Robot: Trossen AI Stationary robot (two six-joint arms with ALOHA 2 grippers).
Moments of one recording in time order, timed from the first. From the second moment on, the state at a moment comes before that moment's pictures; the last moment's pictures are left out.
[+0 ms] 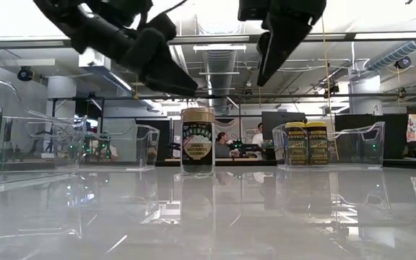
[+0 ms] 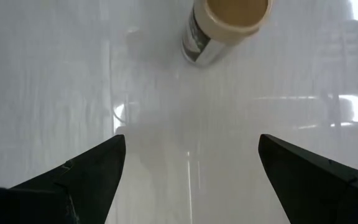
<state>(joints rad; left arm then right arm) 0.06 1.43 0.74 0.20 -0.08 0.07 0.09 1.64 1.39 -0.90 0.13 0.10</state>
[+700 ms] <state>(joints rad) 0.13 1.64 0.91 0.05 0.04 0.12 0.09 1.61 1.31 -0.87 0.13 0.10</state>
